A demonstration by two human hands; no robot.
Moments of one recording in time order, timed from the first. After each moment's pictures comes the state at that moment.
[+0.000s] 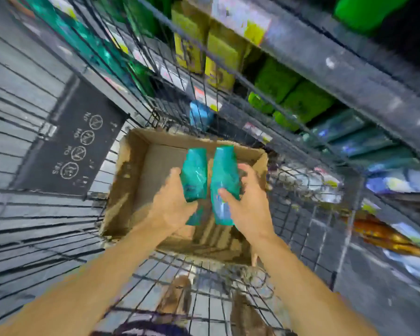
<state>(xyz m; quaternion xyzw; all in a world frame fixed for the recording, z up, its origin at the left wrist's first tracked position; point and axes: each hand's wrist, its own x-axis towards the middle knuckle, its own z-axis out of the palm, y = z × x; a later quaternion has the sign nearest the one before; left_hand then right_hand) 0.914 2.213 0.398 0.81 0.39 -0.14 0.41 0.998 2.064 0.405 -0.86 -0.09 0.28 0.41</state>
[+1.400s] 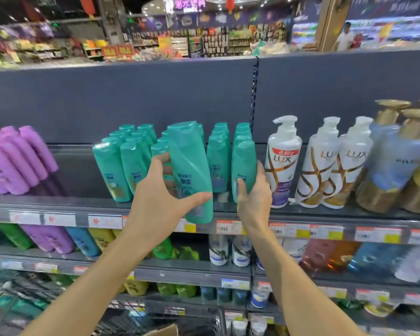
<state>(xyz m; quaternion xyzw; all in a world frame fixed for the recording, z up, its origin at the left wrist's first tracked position) 1.091 2.019 0.950 0.86 -0.02 0.26 0.44 1.213 1.855 0.845 -0.80 0.00 -0.29 0.53</state>
